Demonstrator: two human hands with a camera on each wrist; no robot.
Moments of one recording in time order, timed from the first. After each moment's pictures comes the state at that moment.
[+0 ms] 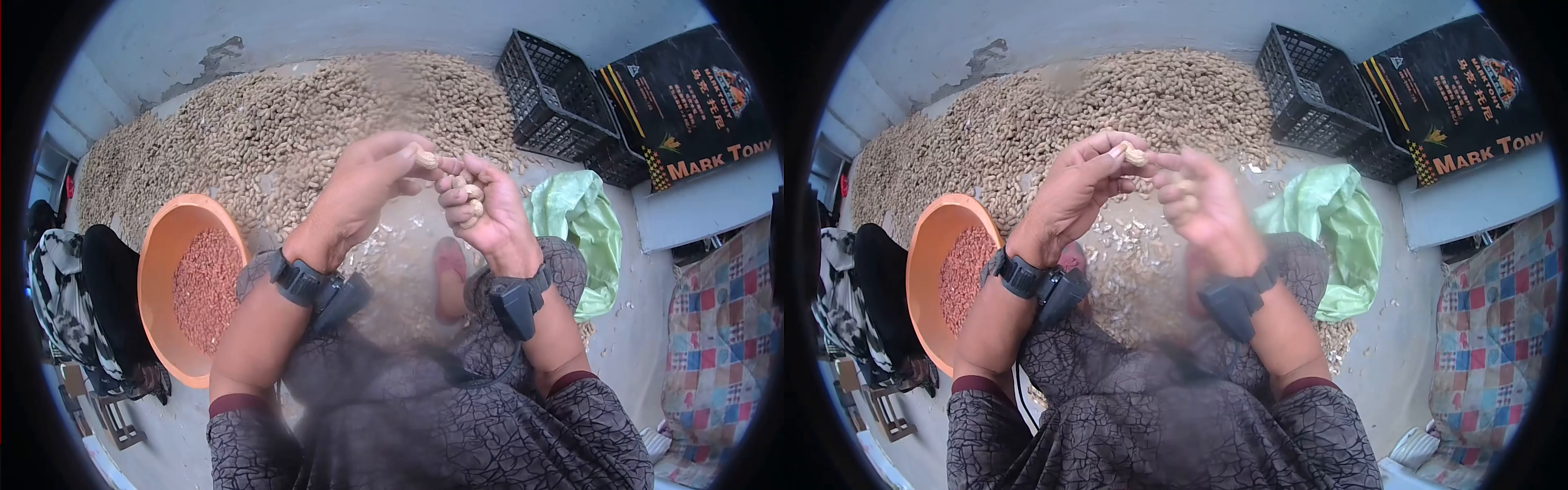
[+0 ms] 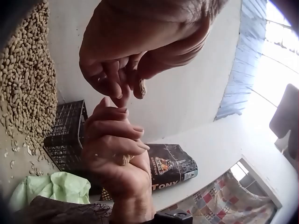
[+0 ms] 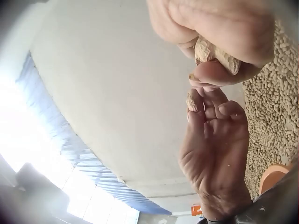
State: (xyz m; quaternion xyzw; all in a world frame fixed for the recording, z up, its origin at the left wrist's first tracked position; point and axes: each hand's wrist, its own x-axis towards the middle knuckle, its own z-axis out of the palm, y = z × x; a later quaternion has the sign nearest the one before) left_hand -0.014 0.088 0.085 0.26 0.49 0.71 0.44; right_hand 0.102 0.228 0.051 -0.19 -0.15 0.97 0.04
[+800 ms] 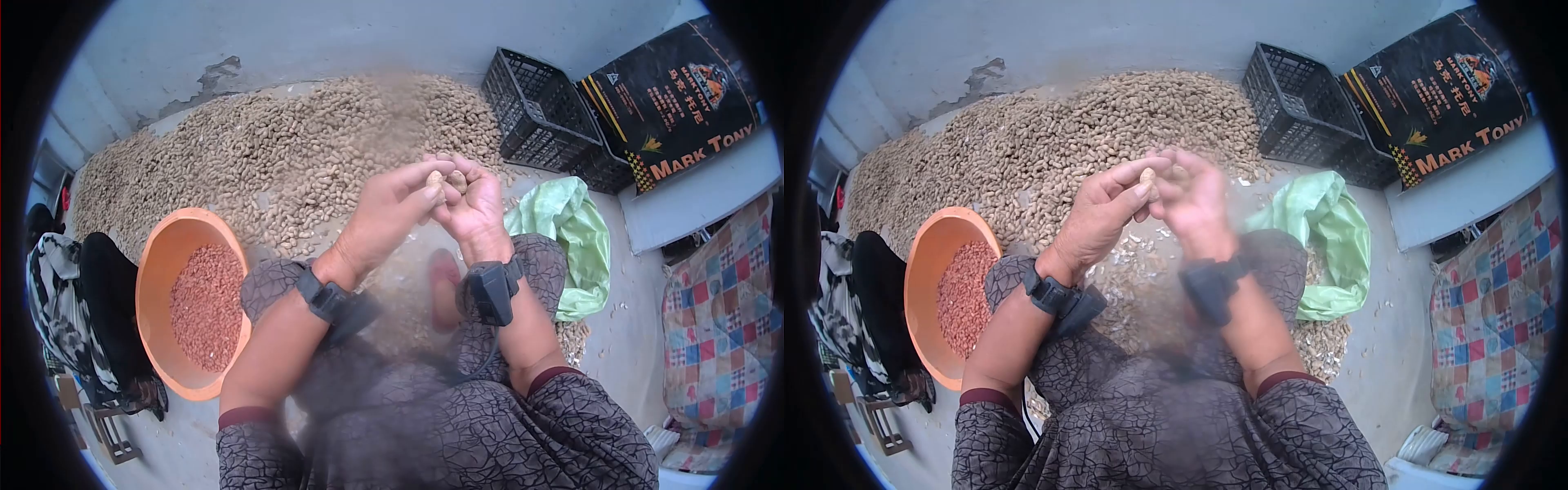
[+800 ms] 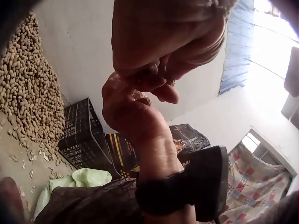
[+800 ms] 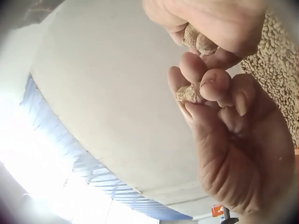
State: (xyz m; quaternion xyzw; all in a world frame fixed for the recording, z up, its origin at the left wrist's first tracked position) left_hand 0.017 0.077 0.084 0.38 0.49 0.68 0.40; right_hand 0.085 0.206 0.057 -0.23 -0.15 0.94 0.20
